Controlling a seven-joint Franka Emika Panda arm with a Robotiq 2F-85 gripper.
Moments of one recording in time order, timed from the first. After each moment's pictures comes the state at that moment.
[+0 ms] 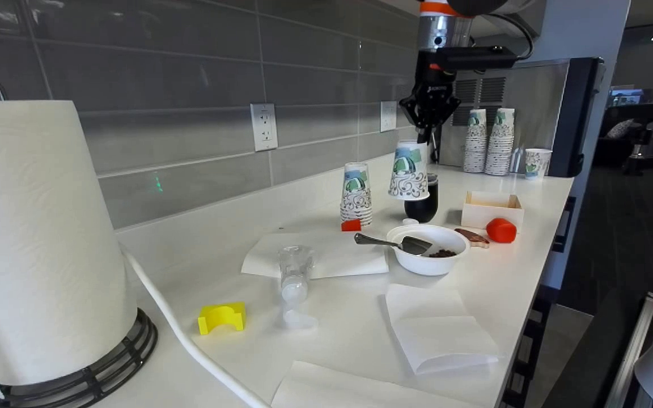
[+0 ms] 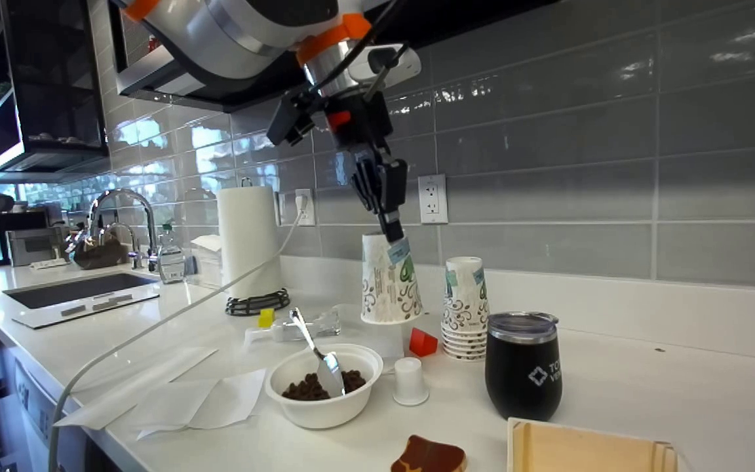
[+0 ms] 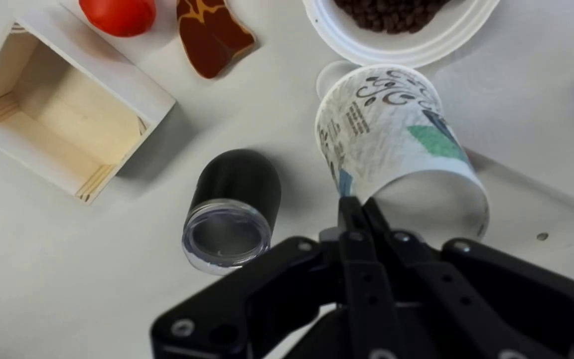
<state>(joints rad) -0.03 -0.48 0.07 -2.55 -0.13 2.29 0.44</state>
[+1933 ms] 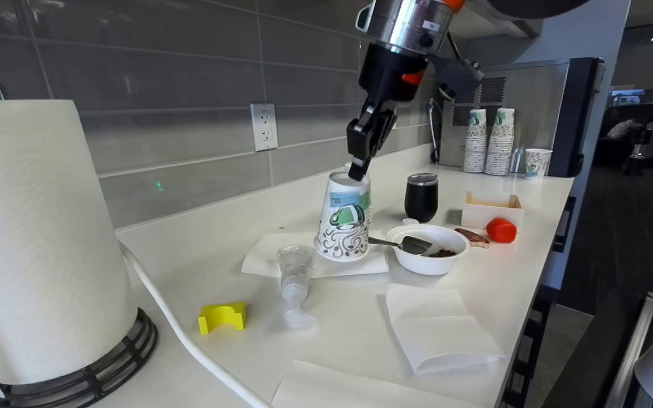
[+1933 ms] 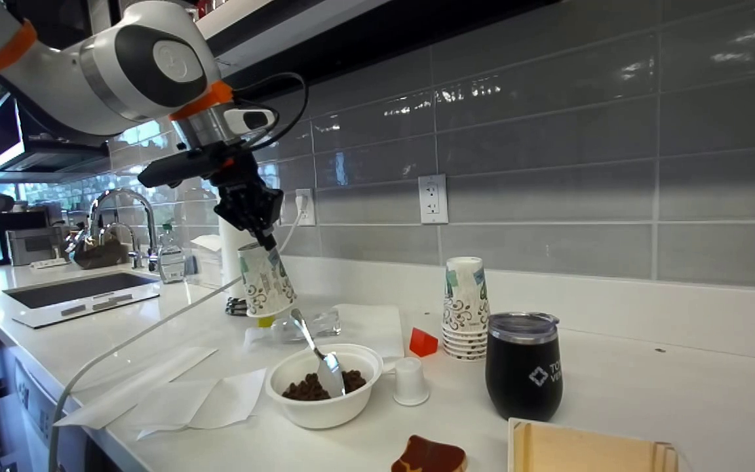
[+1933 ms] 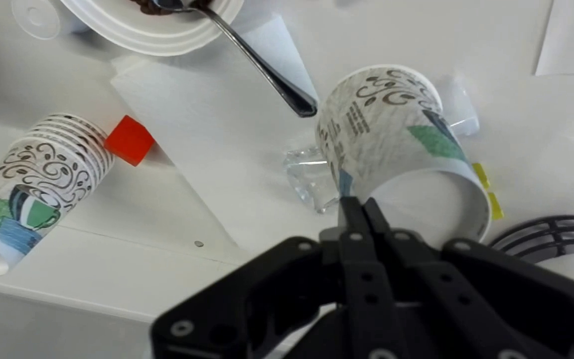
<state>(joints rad) 0.30 -0.53 0.30 -2.69 -0.03 2.54 0.17</state>
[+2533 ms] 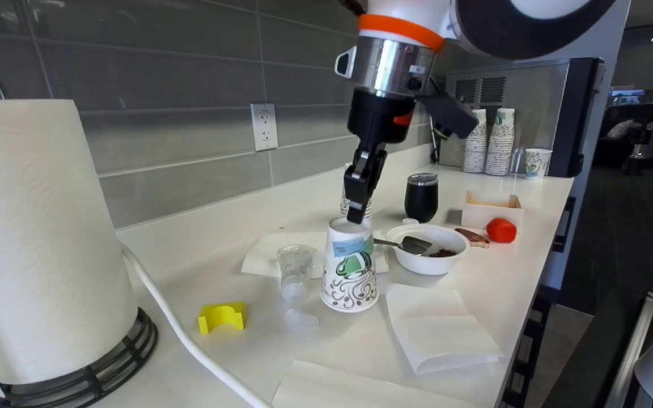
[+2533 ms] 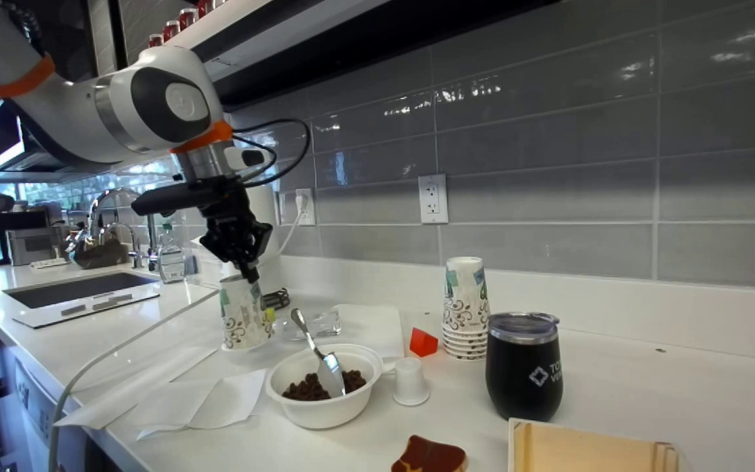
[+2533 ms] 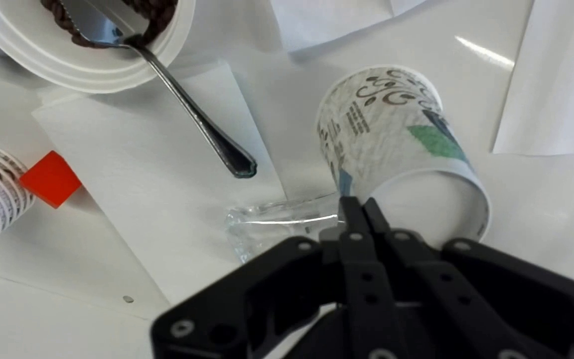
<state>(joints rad) 0.36 -0.39 0.31 -2.67 -0.02 2.54 0.11</state>
